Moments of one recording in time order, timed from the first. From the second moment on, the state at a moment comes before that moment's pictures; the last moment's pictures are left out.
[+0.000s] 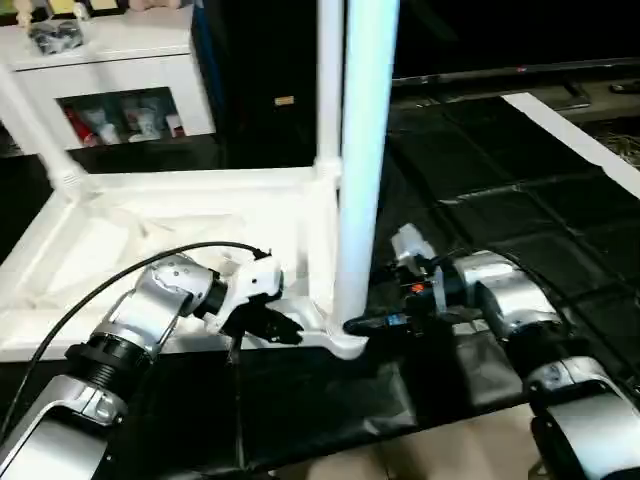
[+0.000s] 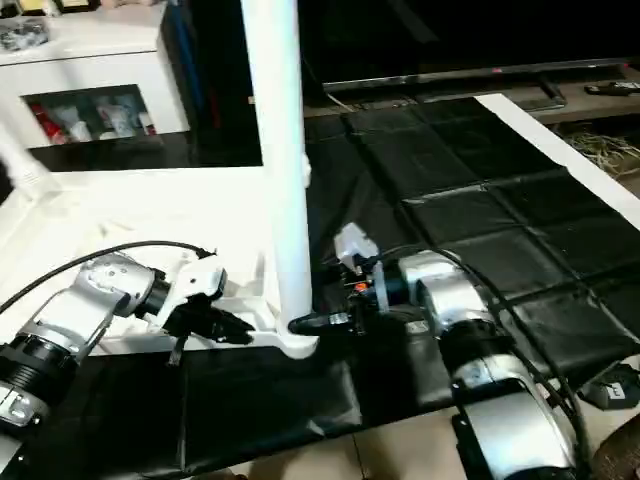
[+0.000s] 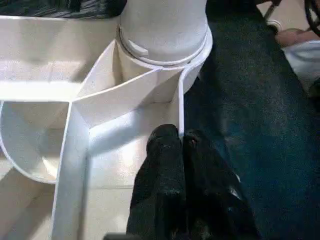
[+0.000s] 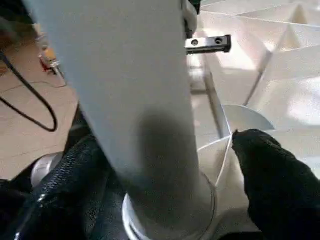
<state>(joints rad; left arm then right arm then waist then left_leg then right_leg) -0.57 0.49 -0.37 0.46 -0.02 0.12 -1.44 -0.71 -0.29 0.18 0.84 0.16 0.08 1.58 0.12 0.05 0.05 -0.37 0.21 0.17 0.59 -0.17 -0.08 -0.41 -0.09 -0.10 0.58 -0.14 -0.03</state>
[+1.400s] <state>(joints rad) -0.60 0.37 -0.29 0.52 0.01 0.31 -1.17 -0.67 -0.25 0.18 0.85 0.25 0.08 1.16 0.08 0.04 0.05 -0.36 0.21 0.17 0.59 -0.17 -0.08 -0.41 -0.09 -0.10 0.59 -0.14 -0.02</state>
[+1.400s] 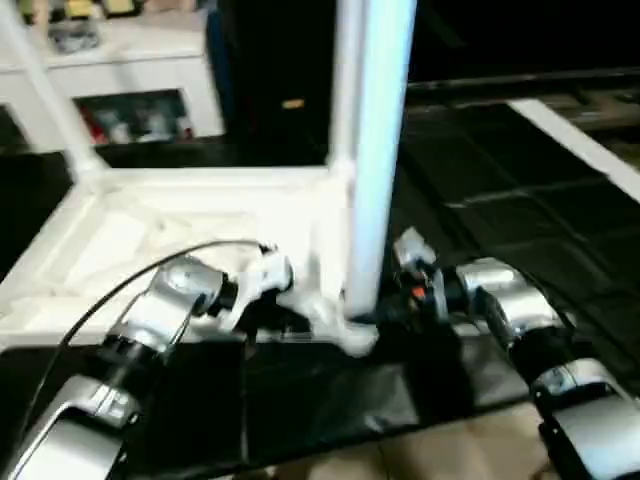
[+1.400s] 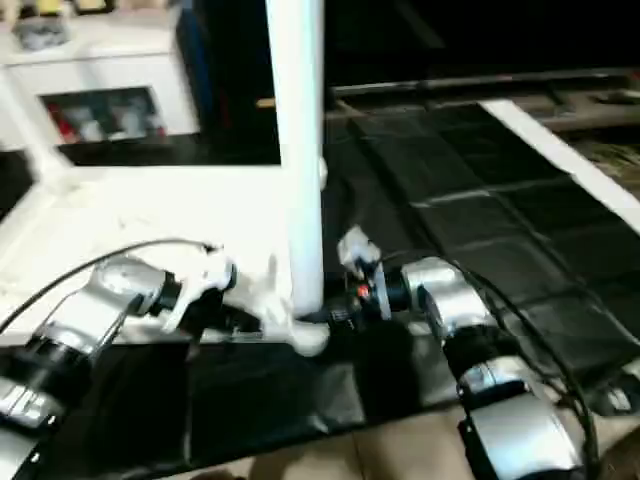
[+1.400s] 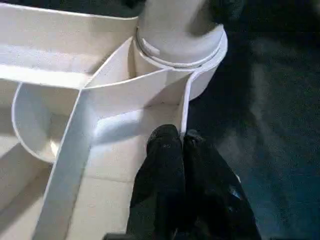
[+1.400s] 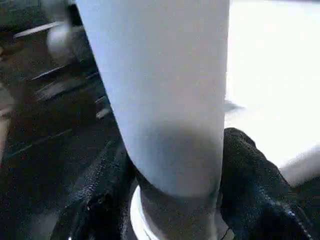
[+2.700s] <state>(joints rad) -0.60 0.30 -0.26 0.53 0.00 0.31 -1.07 -0.61 -0.32 0.09 0.83 0.20 0.02 1.18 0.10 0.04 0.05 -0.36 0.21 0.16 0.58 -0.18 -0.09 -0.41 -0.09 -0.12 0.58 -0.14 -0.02</state>
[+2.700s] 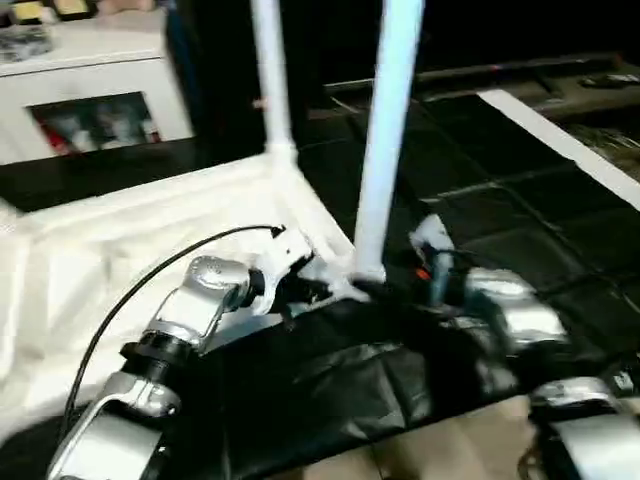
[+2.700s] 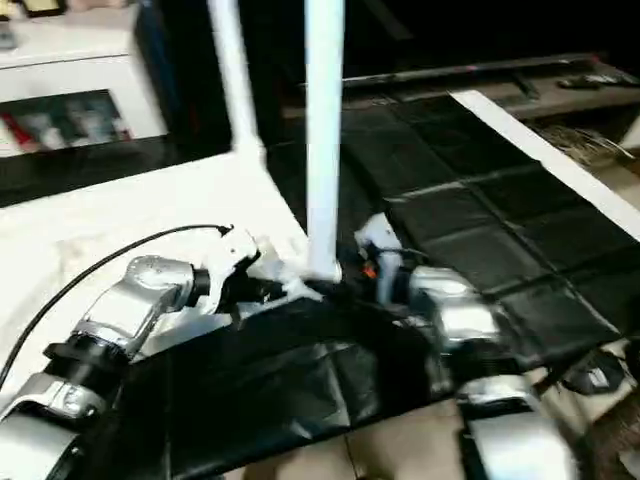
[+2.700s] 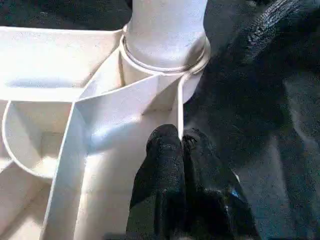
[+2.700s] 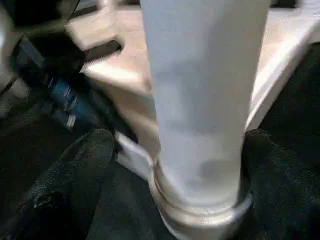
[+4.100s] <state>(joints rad) -0.56 0.49 -0.39 0.44 -0.01 0.13 -1.44 -0.71 -0.31 0.31 0.83 0.23 0.04 1.61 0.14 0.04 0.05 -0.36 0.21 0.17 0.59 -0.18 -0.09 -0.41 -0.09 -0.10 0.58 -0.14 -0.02</state>
